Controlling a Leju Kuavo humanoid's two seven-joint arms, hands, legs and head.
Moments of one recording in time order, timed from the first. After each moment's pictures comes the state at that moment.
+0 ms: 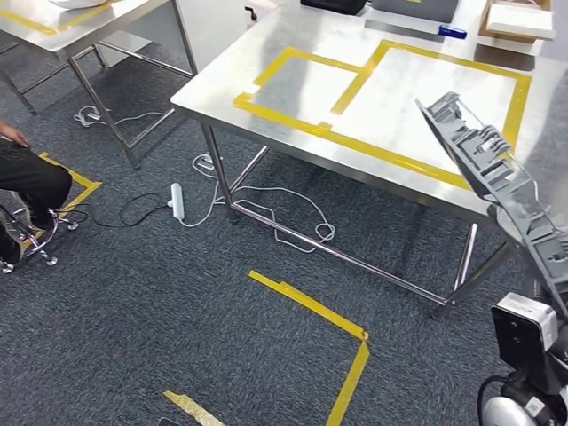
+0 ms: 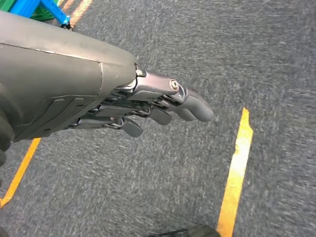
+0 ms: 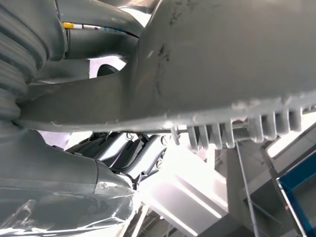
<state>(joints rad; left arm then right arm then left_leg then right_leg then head) -0.05 -0.16 1.21 -0.22 -1.35 0.17 -0.48 0.16 -0.13 -0.03 -2.07 1.04 -0.69 -0.10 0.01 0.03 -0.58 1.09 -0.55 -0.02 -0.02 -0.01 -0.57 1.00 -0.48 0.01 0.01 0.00</state>
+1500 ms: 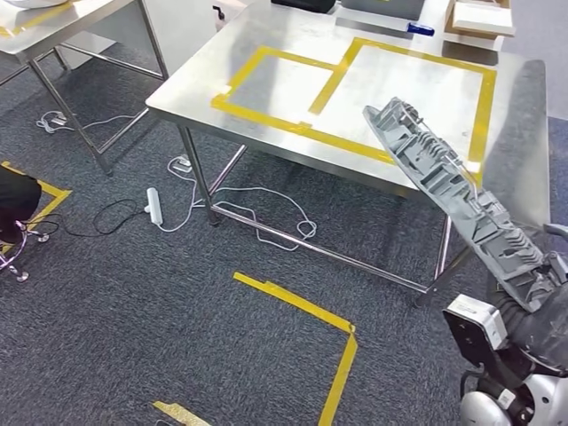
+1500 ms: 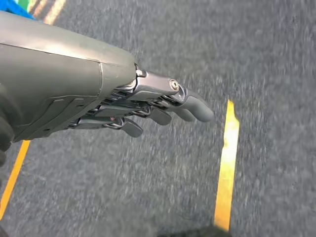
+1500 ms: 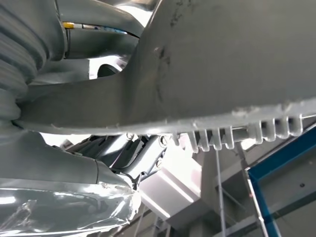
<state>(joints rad) -0.04 -0.15 1.20 -0.22 -1.36 0.13 -0.50 0.14 -0.14 0.06 -2.05 1.15 -0.69 -0.12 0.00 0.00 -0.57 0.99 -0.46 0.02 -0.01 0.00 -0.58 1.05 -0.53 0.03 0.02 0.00</state>
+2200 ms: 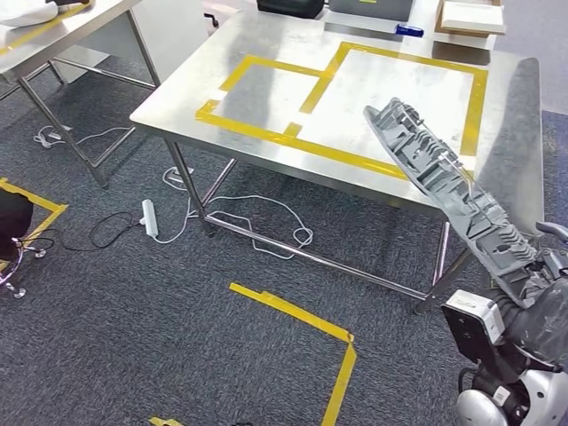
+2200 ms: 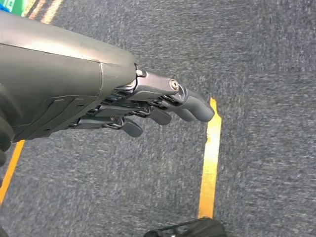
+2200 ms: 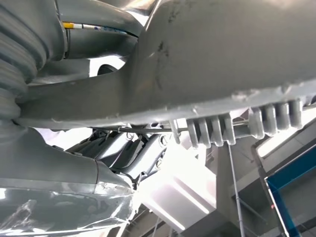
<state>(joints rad) -0.04 -0.15 1.19 -0.22 -1.37 0.13 -0.50 0.13 -0.14 0.09 -2.04 1.13 -0.69 -0.08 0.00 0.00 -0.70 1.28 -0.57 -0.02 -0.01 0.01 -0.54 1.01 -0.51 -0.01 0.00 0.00</state>
